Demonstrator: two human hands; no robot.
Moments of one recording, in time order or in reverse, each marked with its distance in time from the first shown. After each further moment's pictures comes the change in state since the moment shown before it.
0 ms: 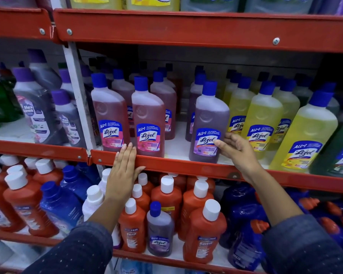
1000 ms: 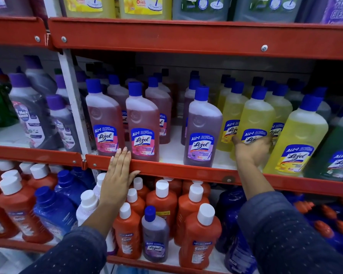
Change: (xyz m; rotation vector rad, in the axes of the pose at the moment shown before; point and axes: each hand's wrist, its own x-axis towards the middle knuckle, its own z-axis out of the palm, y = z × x) left_hand 0.000 0.003 -0.004 0.022 -0.030 -0.012; right_hand 0.040 -0.001 -0.021 -0.425 0.886 0.194
